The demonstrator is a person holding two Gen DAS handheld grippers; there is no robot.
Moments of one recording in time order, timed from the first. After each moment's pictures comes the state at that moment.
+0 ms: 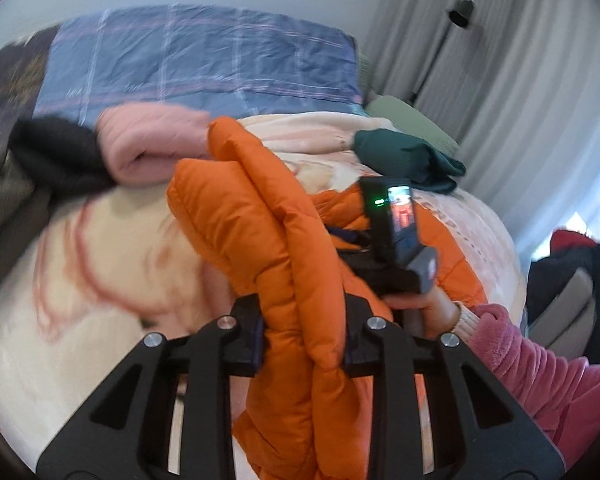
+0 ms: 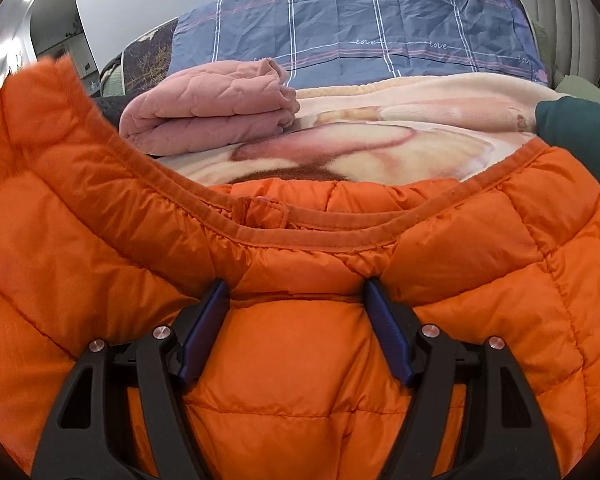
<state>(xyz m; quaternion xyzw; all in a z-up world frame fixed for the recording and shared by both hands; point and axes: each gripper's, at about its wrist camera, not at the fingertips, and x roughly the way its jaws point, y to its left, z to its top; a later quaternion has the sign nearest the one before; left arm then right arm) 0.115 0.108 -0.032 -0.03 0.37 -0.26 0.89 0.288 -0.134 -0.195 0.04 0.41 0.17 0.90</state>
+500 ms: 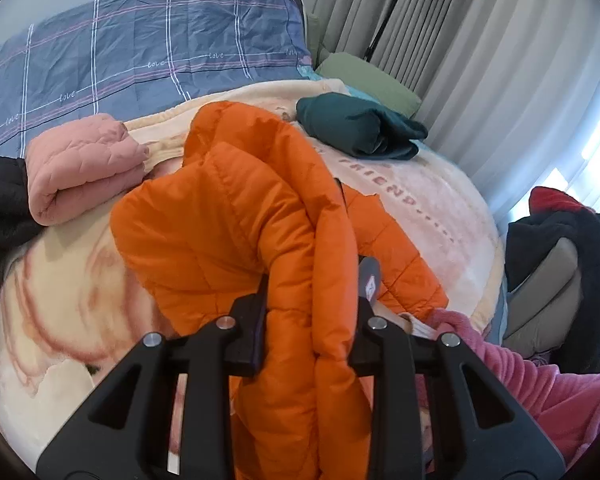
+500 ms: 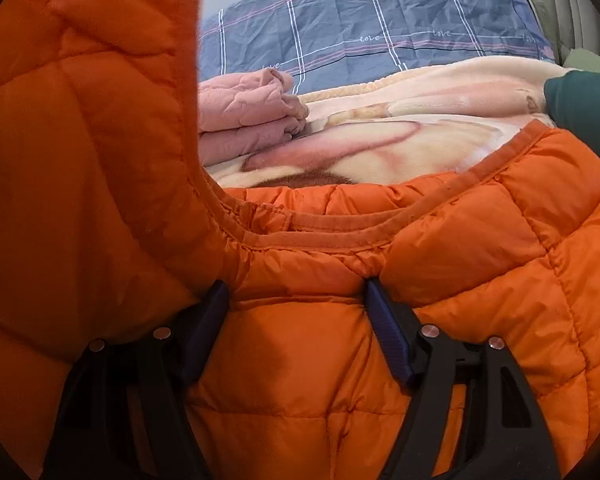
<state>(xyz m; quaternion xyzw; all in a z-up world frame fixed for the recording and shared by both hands) 0.147 0.014 -0.009 0.02 0.42 -0.33 0.84 0.287 -0.147 -0.187 0.09 0.41 0.19 0.89</state>
